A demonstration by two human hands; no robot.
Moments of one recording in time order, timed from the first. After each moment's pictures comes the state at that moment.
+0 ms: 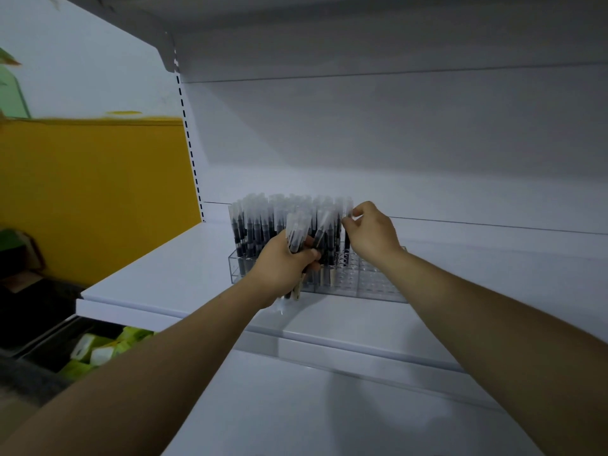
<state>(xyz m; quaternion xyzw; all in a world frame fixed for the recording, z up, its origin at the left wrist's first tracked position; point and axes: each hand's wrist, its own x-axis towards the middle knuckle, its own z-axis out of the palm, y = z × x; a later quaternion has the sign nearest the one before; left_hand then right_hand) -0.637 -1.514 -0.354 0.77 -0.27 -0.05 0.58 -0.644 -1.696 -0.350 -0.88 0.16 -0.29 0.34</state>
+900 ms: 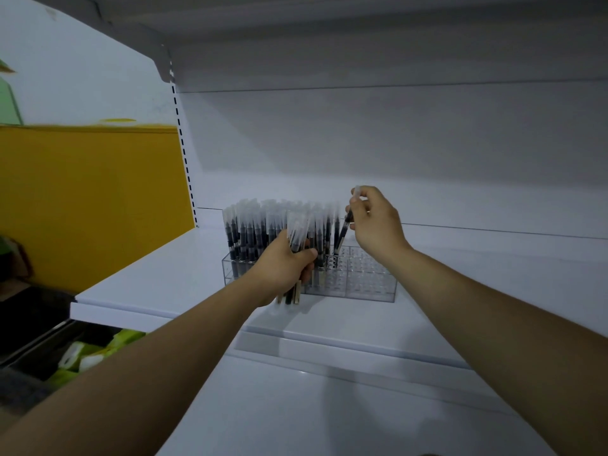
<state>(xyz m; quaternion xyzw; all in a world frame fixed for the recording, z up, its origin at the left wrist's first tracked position) -0.647 -1.518 -0.345 0.78 -0.30 -0.08 0.54 -0.683 -1.688 -0.322 -0.80 0.08 -0.38 0.46</state>
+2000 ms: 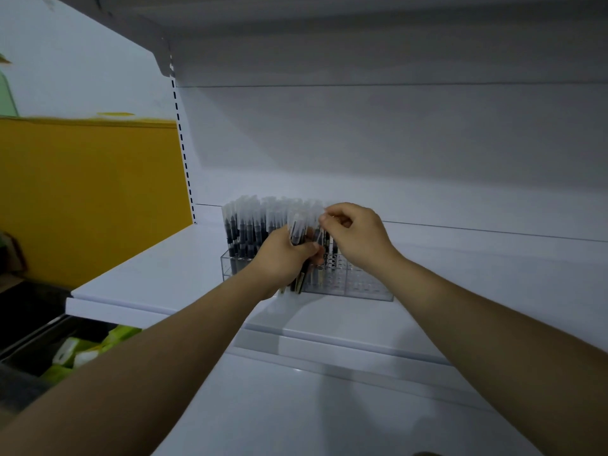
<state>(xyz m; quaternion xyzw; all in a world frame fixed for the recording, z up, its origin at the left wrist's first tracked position) -0.643 -1.524 -0.344 0.73 -0.30 -0.08 0.61 -0.694 -1.663 -0.326 -0.85 0.03 -0.32 0.42</state>
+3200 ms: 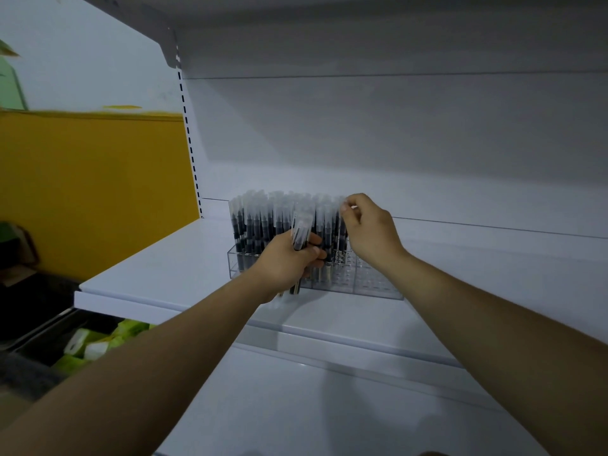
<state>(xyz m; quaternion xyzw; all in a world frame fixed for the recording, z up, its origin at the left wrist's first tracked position) -0.633 -1.518 -0.359 0.74 -0.29 -0.11 0.60 -0.674 -1.677 -0.338 -0.87 0.06 -0.35 0.34</state>
